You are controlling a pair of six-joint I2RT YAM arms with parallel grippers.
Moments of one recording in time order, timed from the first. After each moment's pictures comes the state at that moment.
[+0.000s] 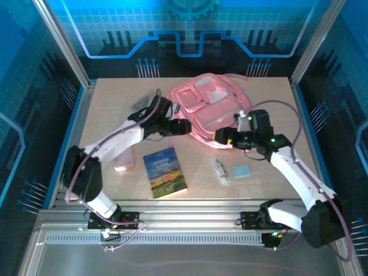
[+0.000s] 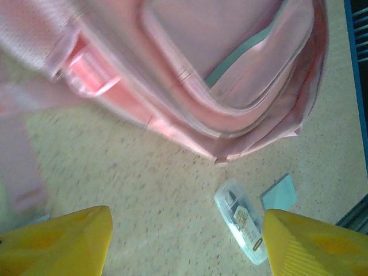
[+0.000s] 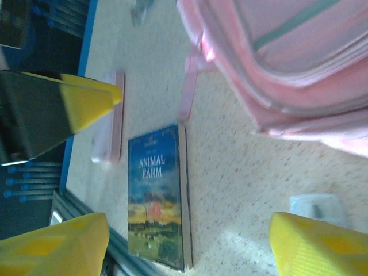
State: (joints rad) left arm -0.49 1.56 1.19 -0.50 0.30 -0.59; right arm 0.32 1.15 0.88 -0.50 -0.54 0.54
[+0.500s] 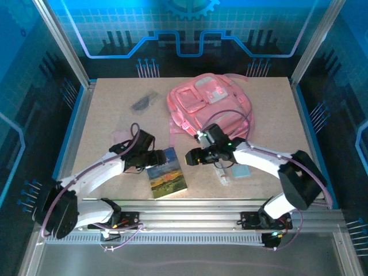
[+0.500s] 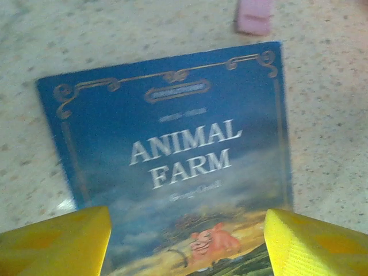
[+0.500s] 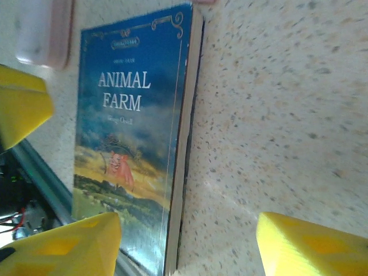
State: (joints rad) left arm -0.49 1.20 0.71 -0.62 0.07 -0.78; right arm 0.70 1.55 0.90 -0.32 -0.39 0.51
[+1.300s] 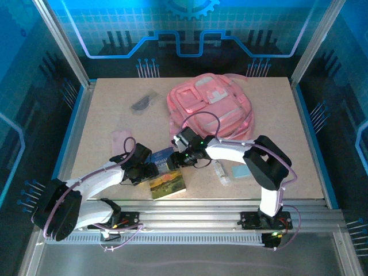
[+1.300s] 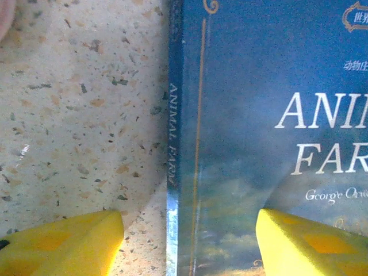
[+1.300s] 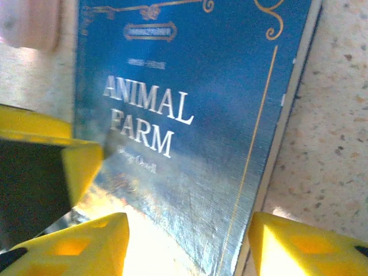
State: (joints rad) left arm -0.48 1.21 0.50 -0.54 0.06 -0.94; right arm 0.84 1.85 1.14 -0.32 -0.40 0.55
